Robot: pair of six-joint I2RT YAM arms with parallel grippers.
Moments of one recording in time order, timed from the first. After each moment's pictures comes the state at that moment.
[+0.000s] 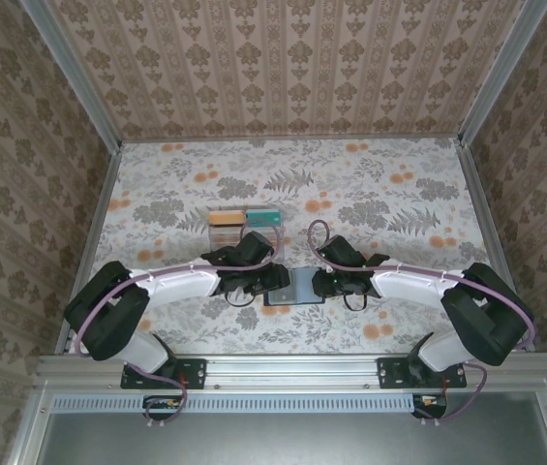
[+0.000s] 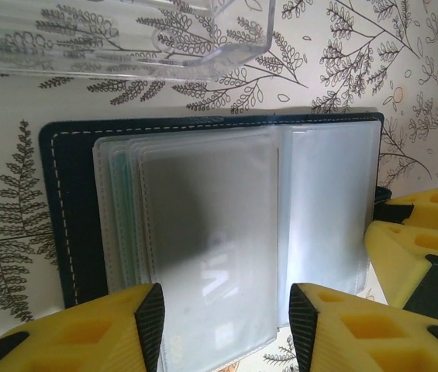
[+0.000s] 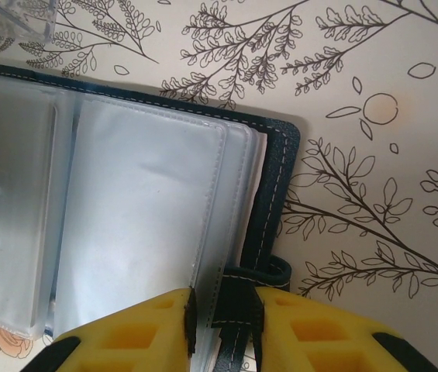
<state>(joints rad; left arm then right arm) -0.88 1.50 0.73 -0.20 0.21 -0.96 0.68 1.46 0.65 -0.28 -0.06 0.53</state>
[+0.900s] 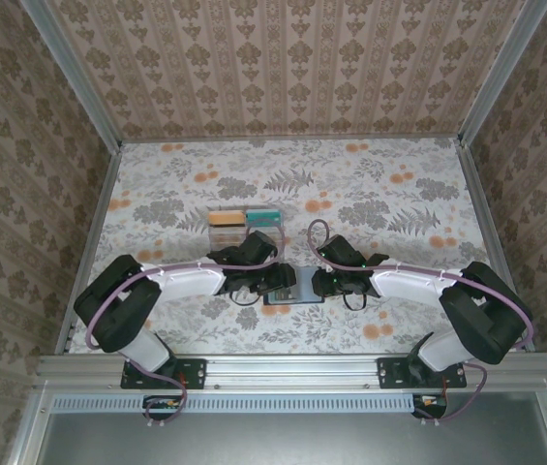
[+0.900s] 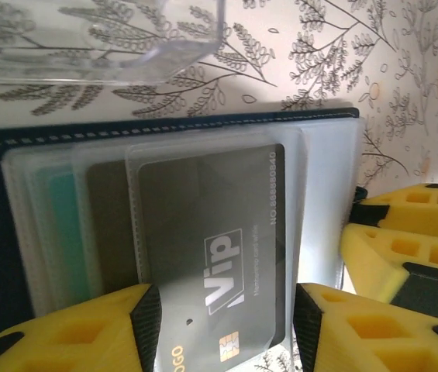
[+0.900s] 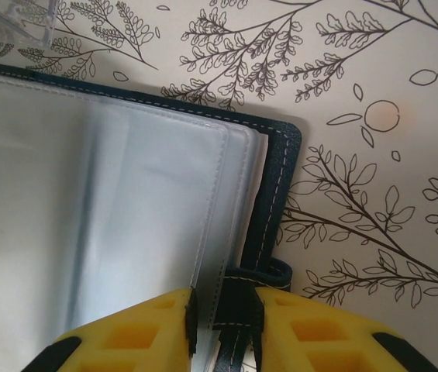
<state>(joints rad) -0.88 1.57 0.73 -0.09 0.27 -0.97 0.68 1.47 0.65 -0.27 -0.06 0.53</state>
